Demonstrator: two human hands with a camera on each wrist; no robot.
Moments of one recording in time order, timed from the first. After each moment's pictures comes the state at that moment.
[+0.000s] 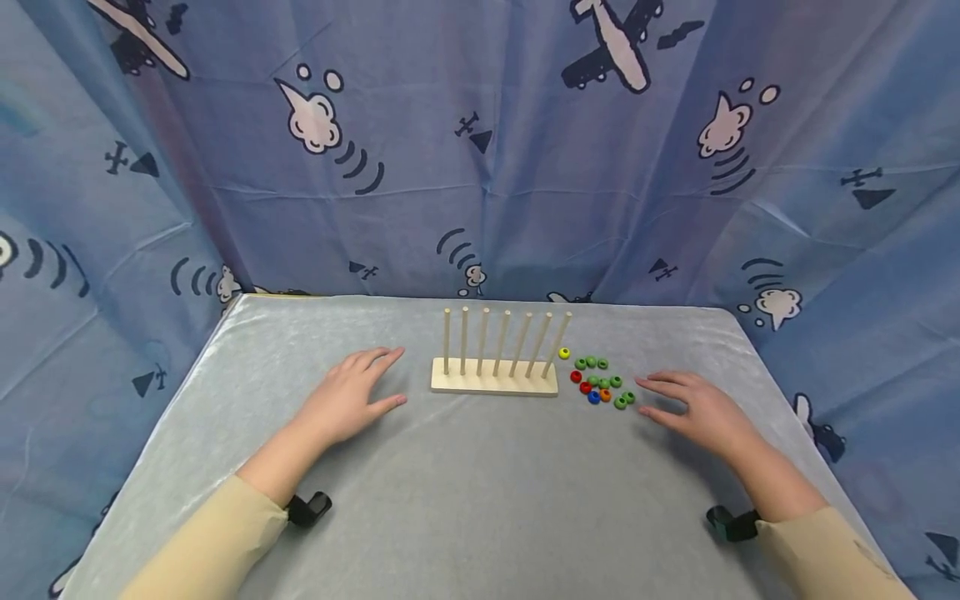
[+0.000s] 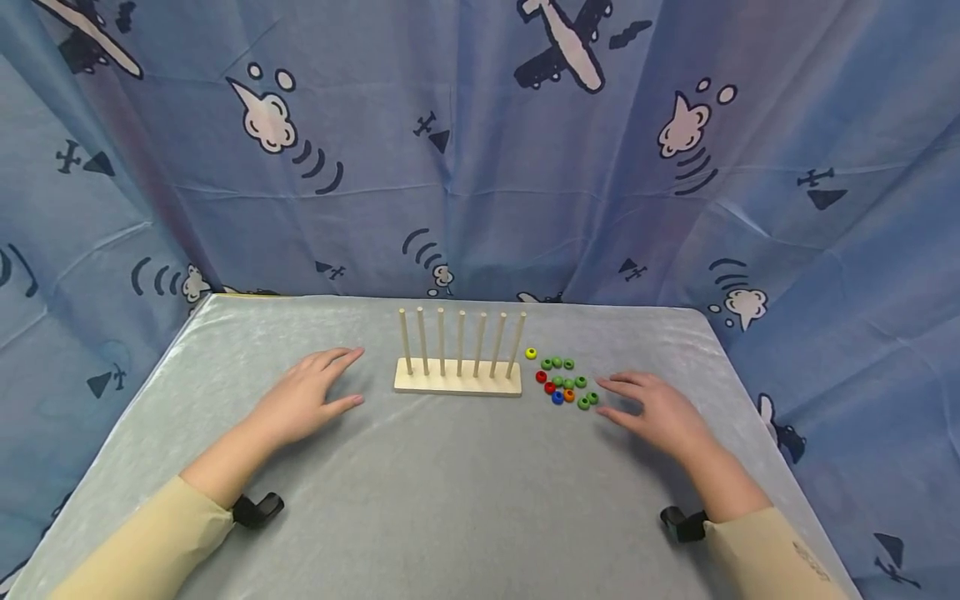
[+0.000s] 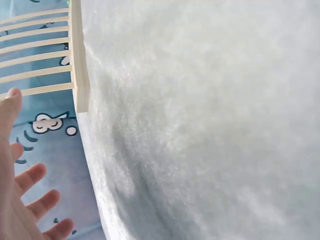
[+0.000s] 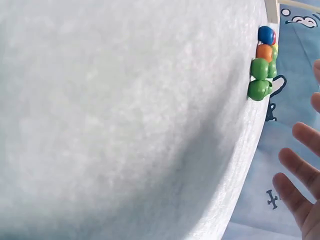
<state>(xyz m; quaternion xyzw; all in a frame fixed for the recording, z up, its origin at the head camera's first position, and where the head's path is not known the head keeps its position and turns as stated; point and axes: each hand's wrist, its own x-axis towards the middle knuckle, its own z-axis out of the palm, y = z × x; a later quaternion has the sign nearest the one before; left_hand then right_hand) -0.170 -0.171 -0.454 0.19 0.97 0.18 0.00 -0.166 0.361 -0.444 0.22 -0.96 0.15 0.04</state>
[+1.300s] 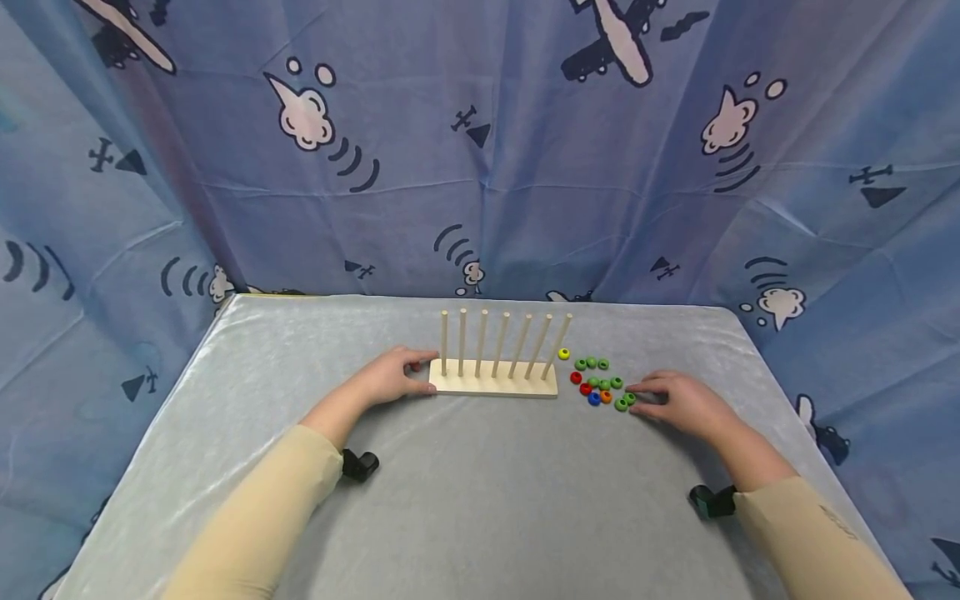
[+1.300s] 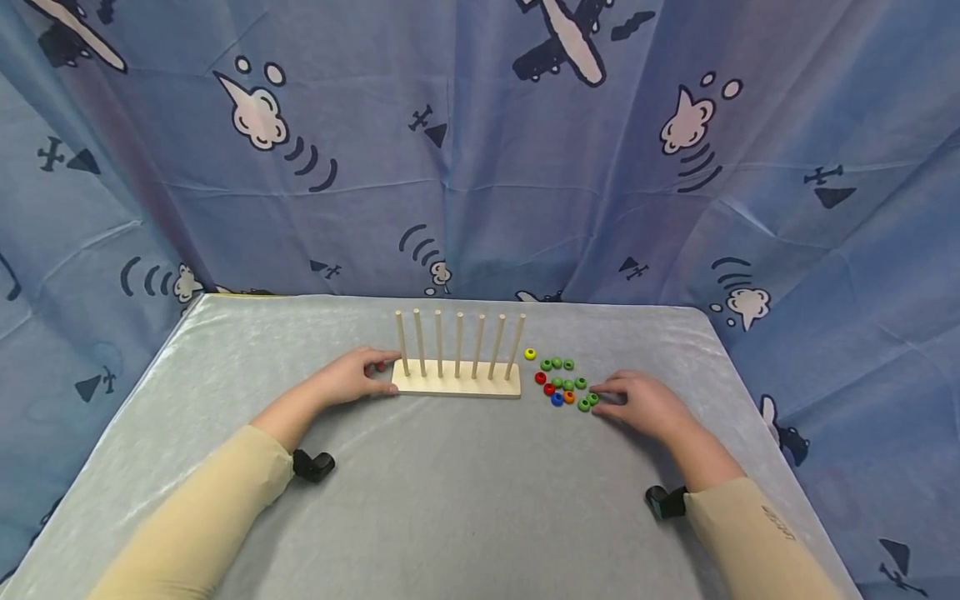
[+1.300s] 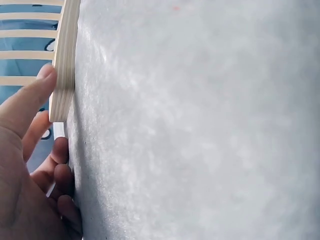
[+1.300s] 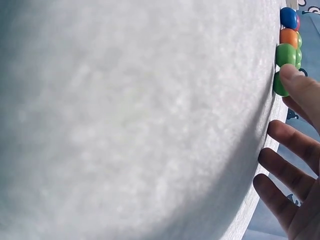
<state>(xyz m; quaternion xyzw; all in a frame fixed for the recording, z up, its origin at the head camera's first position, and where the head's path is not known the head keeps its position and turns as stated) -0.240 -0.129 -0.483 0.18 0.92 0.32 0.16 -0.202 0.361 -0.464 0.21 -0.96 0.16 -0.05</state>
